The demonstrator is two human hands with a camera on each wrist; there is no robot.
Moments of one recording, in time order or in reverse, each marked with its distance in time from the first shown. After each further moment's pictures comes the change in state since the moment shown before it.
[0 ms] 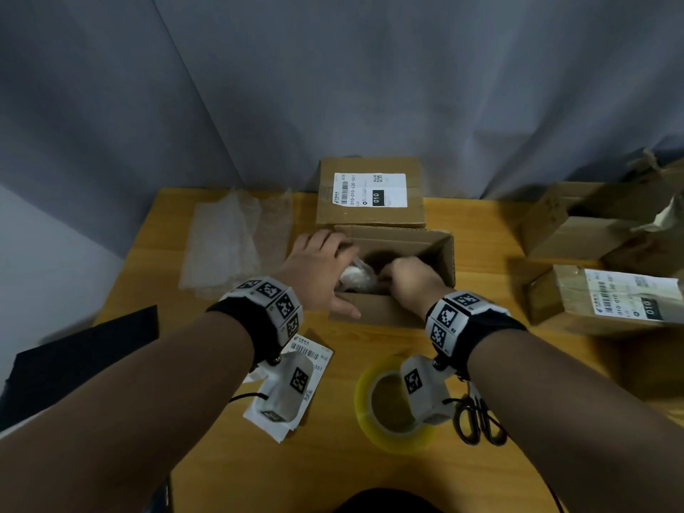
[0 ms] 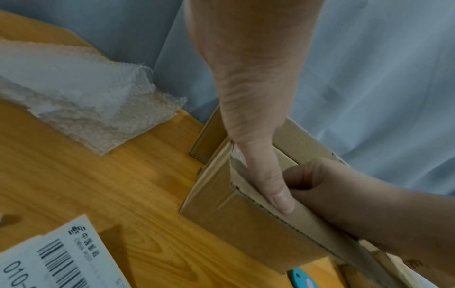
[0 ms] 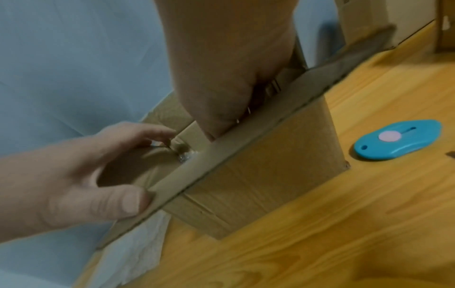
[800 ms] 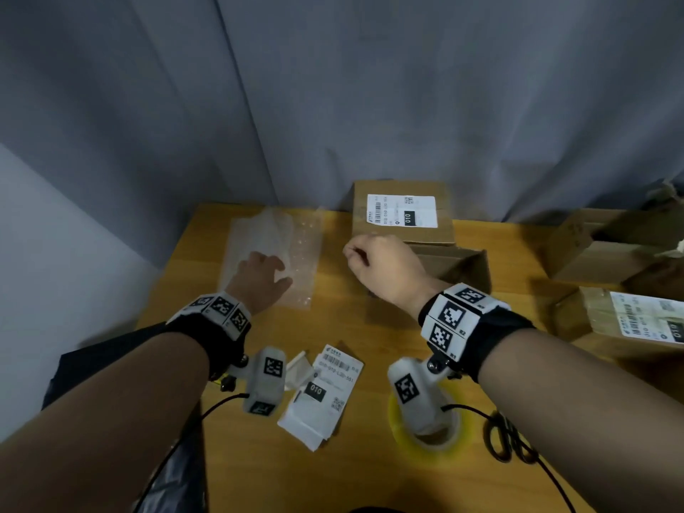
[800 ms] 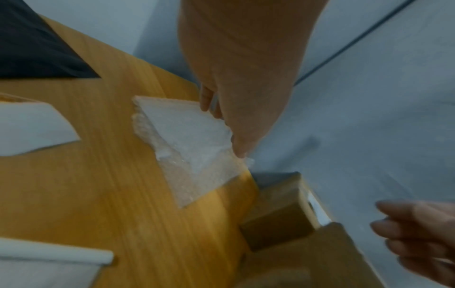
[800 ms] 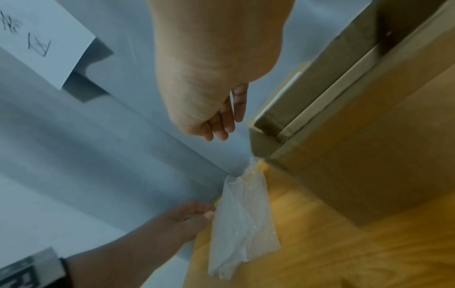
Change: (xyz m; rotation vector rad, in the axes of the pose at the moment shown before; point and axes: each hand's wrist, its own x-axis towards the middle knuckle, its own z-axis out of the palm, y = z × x) left_hand -0.072 -0.111 0.028 -0.450 -0.018 -0.560; right_hand -0.018 -0.106 -0.045 0.233 0.409 -0.357
